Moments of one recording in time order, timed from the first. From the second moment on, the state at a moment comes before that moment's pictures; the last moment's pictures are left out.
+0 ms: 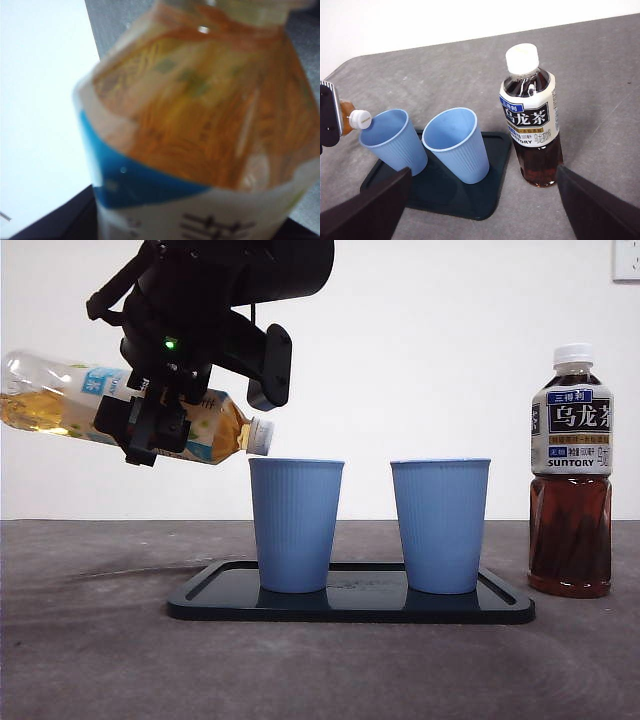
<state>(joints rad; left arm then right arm) -0.79 1.71 1.24 -0.67 -1.05 0.74 0.21 0.35 0.58 -0.54 -0.18 0.28</state>
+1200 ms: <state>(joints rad) -0.77 1.49 1.24 -0.80 -0.70 0.20 0.21 0.35 0.58 -0.54 -0.18 0.26</state>
